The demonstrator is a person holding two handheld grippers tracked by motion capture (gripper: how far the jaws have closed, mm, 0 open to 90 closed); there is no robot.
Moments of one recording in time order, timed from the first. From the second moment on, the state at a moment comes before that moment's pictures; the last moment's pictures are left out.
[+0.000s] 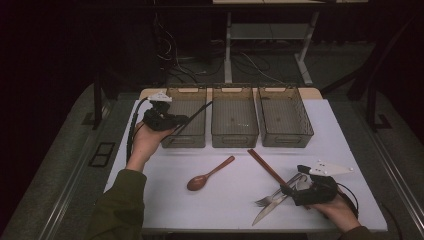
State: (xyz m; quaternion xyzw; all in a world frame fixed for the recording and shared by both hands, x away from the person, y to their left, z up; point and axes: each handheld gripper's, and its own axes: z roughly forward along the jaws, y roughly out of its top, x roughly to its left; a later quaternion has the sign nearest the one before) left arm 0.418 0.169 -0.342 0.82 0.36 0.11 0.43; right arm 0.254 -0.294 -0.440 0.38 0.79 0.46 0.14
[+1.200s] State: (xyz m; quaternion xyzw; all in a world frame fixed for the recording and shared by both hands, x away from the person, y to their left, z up) left arm 0.487 0.166 -0.378 0.78 0.45 0.15 0.40; right arm 0.253 -0.294 -0.440 0.38 0.79 0.46 0.14
